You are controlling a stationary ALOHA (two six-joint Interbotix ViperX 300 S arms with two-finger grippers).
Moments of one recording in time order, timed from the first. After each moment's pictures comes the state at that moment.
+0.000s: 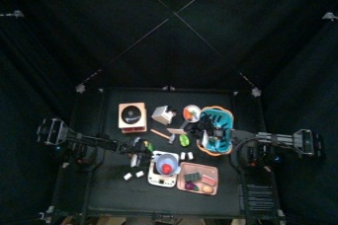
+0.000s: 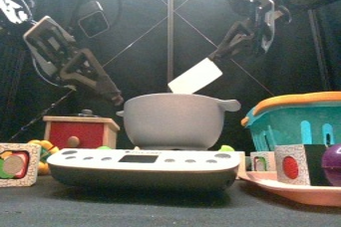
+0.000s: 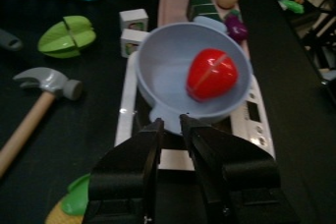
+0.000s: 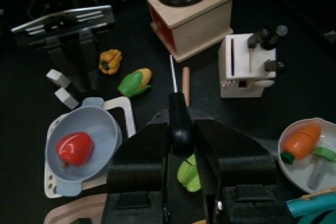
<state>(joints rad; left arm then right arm) 0.02 -0.14 1.00 0.29 -0.39 -0.31 -0.19 -0.56 0.83 -0.30 0.17 0.51</state>
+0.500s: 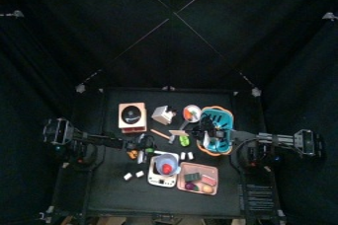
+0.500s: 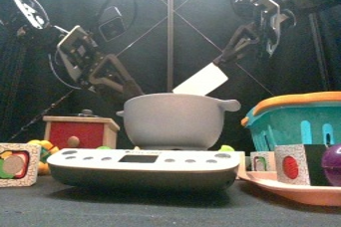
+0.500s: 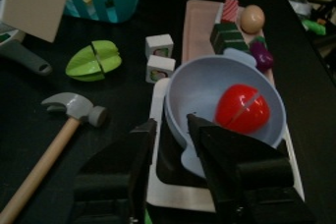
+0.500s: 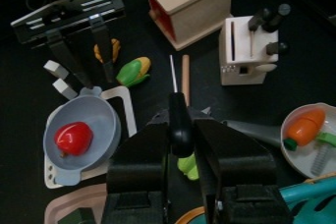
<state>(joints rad) 0.03 -0.09 0.90 0.17 -0.37 -0.24 -0.19 -0.57 0.86 -0.28 0.17 0.51</state>
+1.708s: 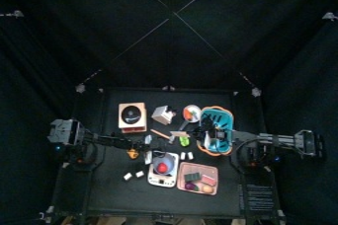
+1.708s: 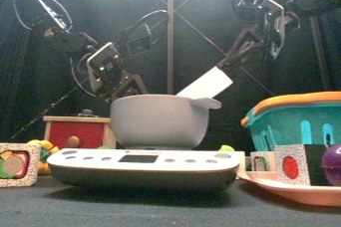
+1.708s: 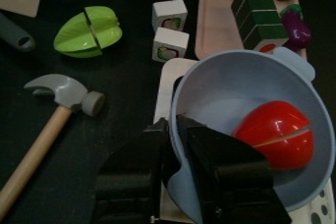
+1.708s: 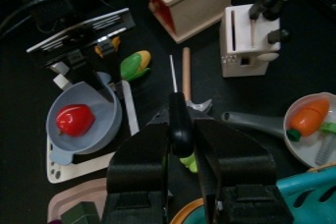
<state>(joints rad) 0.01 0.04 0.78 0.18 -0.21 -0.24 -0.18 -0.58 0.89 -0.26 0.17 0.51</state>
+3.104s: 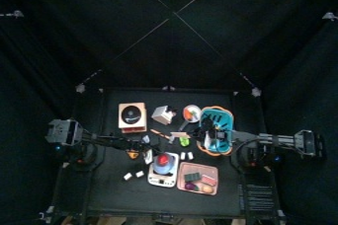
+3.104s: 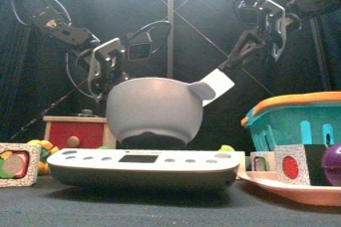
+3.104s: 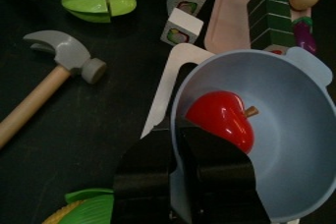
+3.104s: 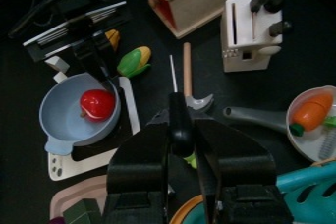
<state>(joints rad) -0.02 0.01 0.77 -0.03 -0.09 -0.25 -0.18 -0.58 0.90 -0.24 0.17 0.51</state>
